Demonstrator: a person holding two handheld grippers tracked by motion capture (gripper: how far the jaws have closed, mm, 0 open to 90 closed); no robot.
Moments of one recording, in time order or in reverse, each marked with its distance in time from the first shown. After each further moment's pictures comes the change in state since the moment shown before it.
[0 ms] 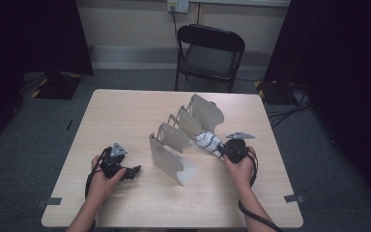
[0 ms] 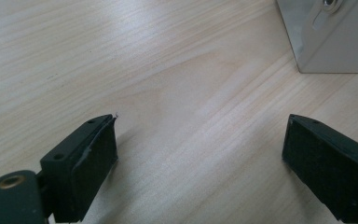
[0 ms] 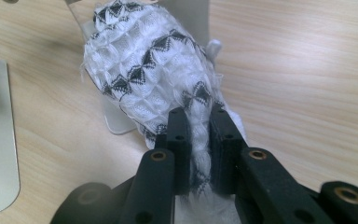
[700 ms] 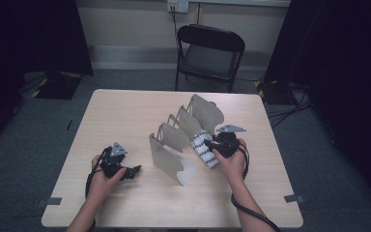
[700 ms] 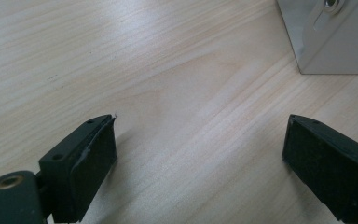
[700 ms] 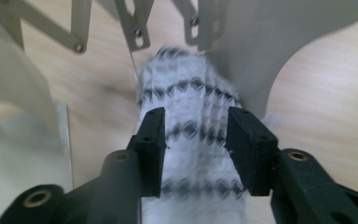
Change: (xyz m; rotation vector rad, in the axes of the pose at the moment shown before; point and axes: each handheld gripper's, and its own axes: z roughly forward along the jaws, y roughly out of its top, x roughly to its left) left arm 0.001 0.001 0.001 0.004 0.000 0.002; right arm 0.025 0.025 0.010 -0.067 0.104 -0.074
